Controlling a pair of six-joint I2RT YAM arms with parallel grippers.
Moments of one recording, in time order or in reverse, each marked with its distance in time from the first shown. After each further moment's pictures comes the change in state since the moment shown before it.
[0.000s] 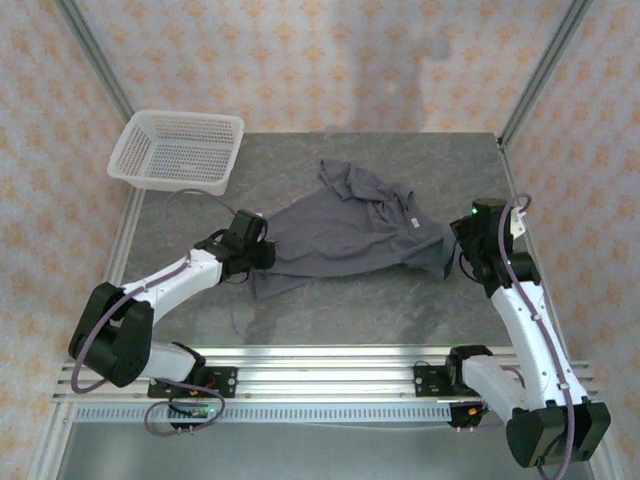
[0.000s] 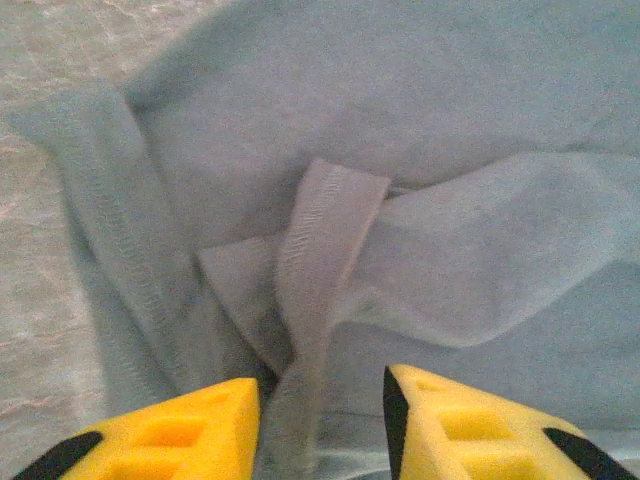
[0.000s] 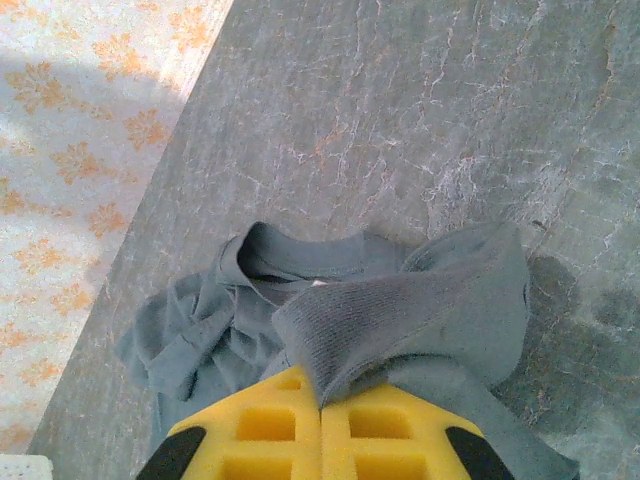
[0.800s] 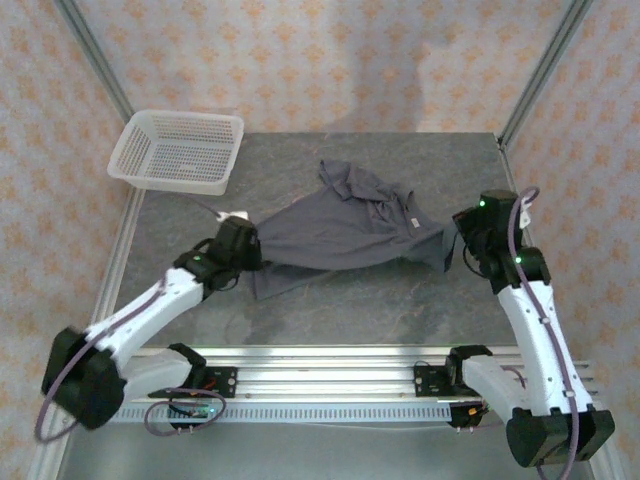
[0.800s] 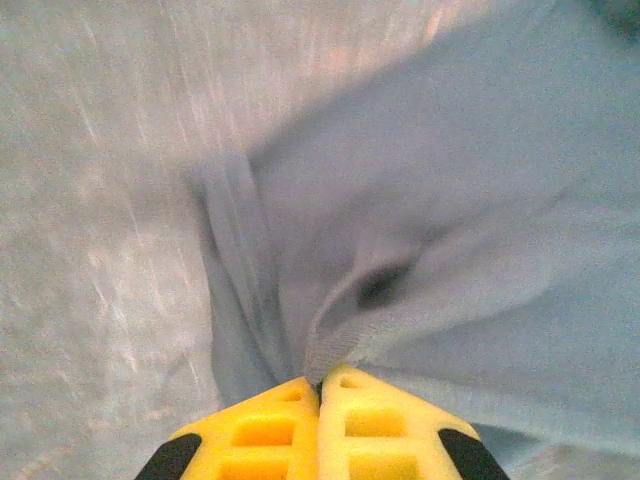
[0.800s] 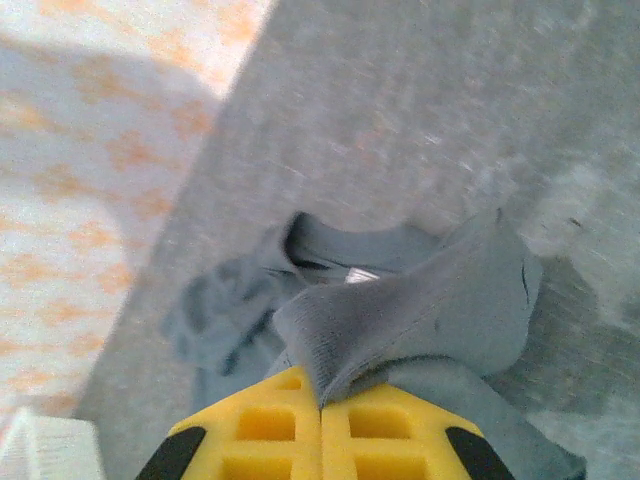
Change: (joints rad) left arm -0.026 -0.293 0.025 -0.130 -0.145 -0.029; right arm 0.000 0.008 0.182 -0.093 -0.049 -0.028
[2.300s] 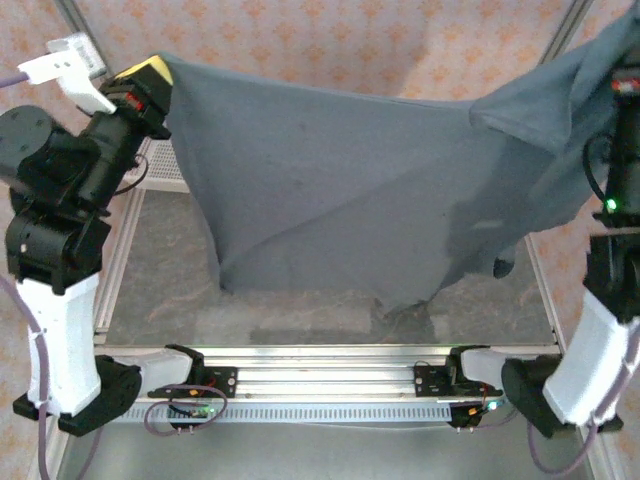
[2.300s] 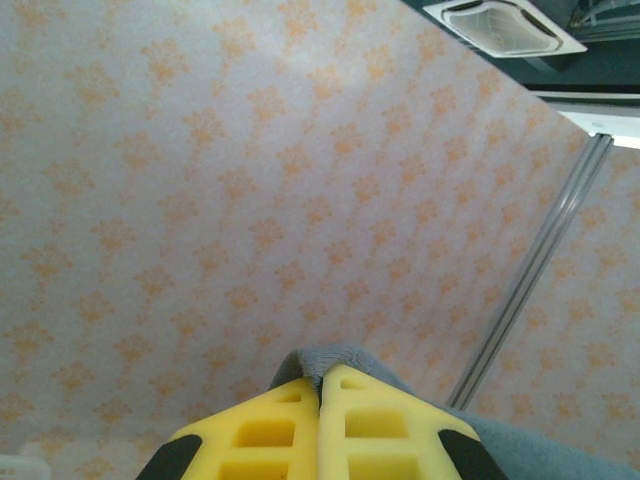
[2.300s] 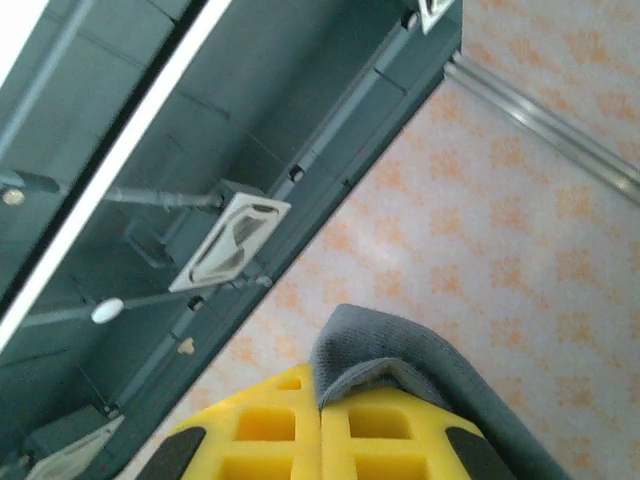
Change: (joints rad) left arm 0.214 0.171 1.310 -0.132 0.278 0.082; right arm 0.000 0.373 1.301 0.227 0.048 -0.241
